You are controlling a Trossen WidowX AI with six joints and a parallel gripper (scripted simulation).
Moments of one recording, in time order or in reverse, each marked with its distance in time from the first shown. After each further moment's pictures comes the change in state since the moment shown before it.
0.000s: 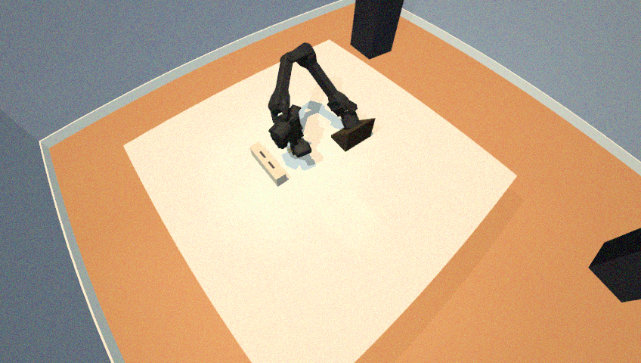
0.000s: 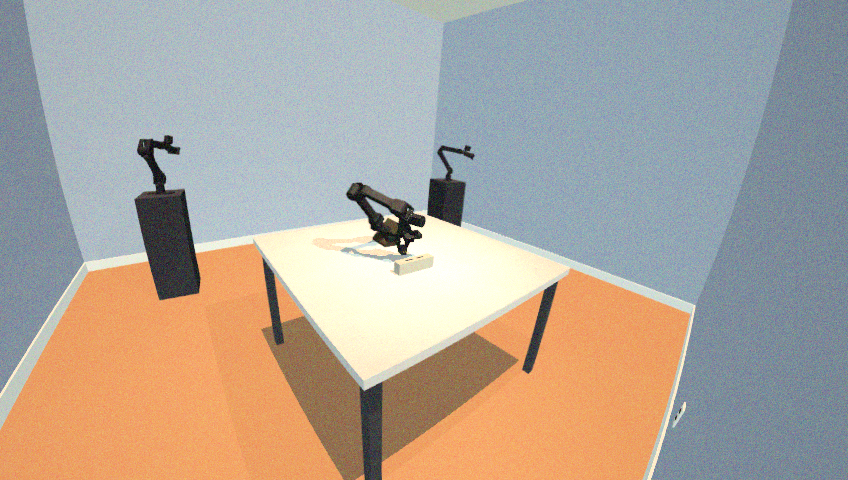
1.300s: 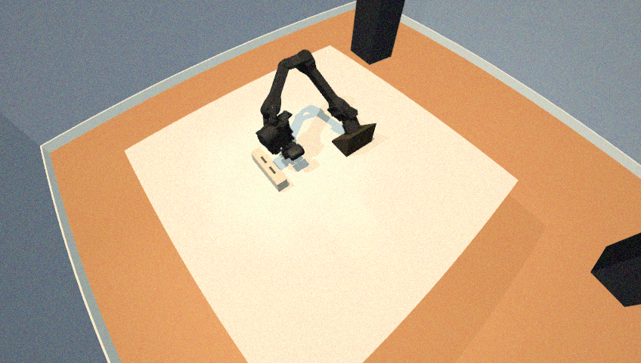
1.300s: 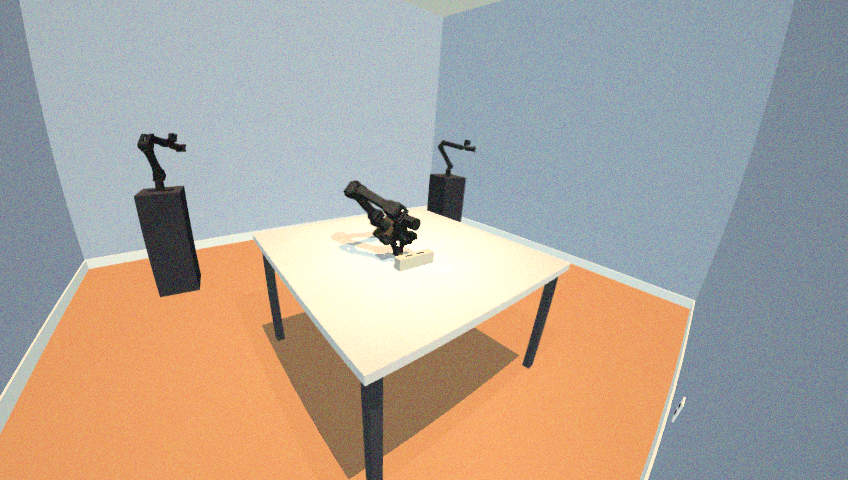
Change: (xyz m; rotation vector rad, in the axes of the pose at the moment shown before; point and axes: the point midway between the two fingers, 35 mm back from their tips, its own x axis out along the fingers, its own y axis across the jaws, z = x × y) arm 0.015 -0.038 0.033 -0.190 0.000 -0.024
